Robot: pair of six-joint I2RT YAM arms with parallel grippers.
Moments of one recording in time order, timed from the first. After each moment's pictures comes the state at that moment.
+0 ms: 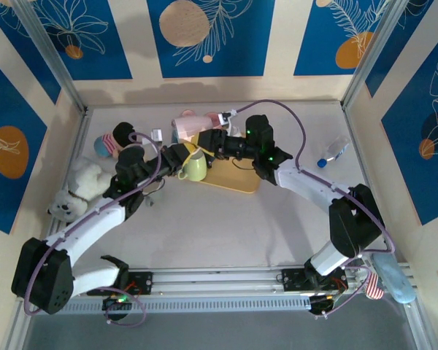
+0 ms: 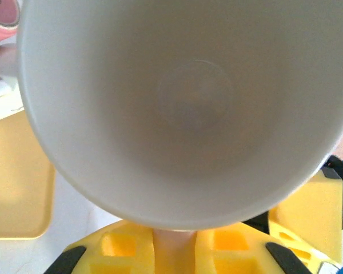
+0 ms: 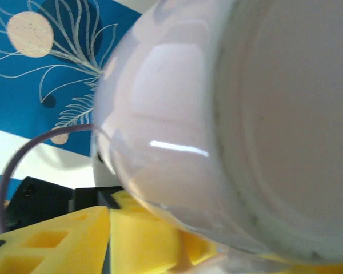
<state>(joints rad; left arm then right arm) -0.44 1.16 0.69 0.43 0.50 -1.20 0.58 1.57 1.12 0.29 -0.70 1.02</state>
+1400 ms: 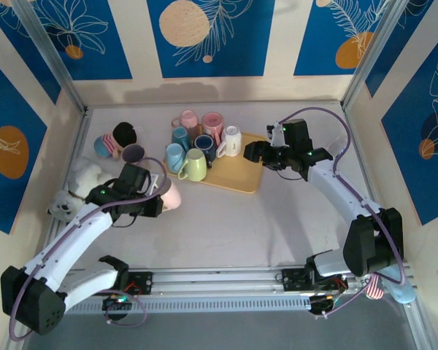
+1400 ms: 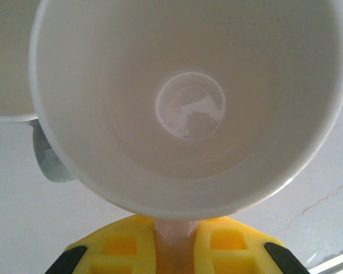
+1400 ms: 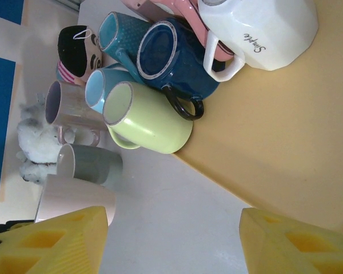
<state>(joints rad) -0.44 1.01 0.82 -0.90 0.12 -0.27 0.29 1.39 1.07 -0.44 -0.53 0.57</state>
